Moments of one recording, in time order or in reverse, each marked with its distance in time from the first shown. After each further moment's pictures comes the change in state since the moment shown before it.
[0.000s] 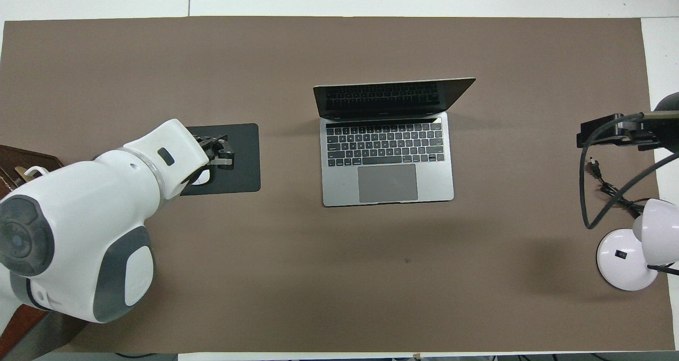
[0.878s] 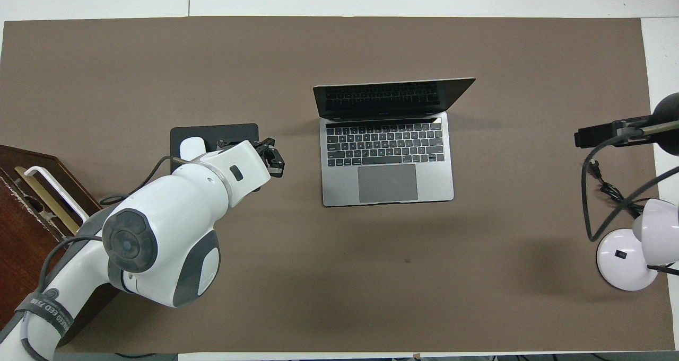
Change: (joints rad) left arm -0.100 0.188 0.000 -0.023 0.000 0.278 0.076; right arm 0.000 0.090 0.003 -0.087 0.000 0.248 -0.109
